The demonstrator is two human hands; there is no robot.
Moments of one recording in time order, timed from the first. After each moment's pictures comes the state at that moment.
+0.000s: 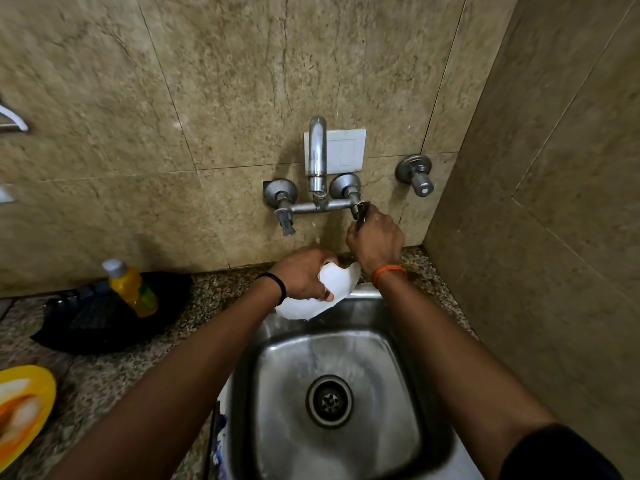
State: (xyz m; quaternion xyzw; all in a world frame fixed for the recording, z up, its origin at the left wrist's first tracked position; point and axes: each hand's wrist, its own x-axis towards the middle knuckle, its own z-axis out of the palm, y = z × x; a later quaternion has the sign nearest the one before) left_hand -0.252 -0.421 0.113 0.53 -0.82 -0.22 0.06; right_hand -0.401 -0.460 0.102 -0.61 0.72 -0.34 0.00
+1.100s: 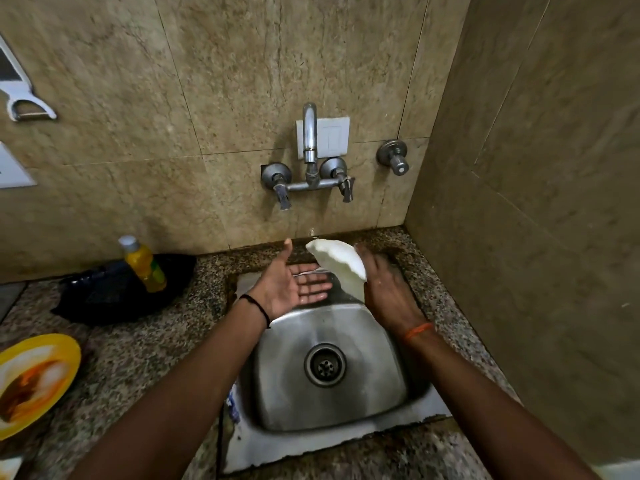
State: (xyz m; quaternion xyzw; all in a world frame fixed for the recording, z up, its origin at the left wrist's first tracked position) left_hand -0.237 -0.327 0.087 0.45 -0.21 -0.79 0.35; right_hand -0.443 -0.297 0.046 -0.76 0.60 -0.24 -0.04
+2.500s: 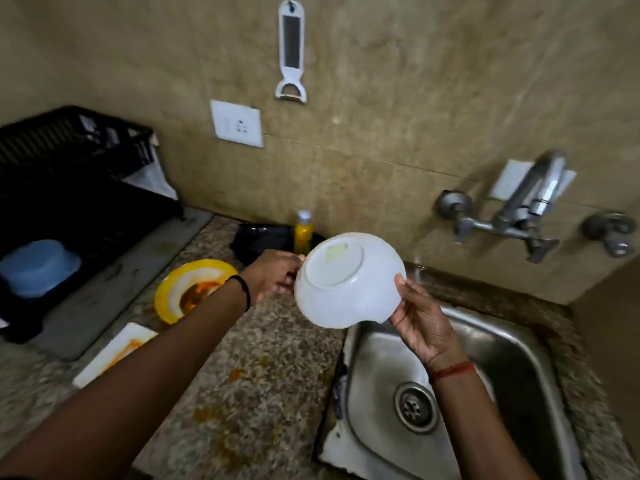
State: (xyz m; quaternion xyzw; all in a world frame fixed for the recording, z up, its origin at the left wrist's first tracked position) left_hand 0.015 -0.254 0.100 0.66 -0.30 -0.52 0.45; right_hand -0.238 -0.298 0.095 -0.29 0.23 -0.41 0.84
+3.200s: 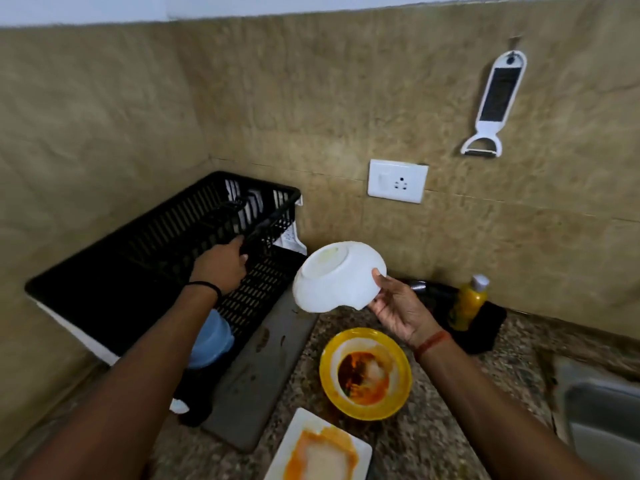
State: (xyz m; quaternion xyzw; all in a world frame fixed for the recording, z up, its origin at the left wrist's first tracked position) left_hand 0.436 -0.176 0.155 0.88 -0.45 -0.02 0.12; right_hand 0.163 -0.300 0.095 -0.23 0.19 -0.31 0.90
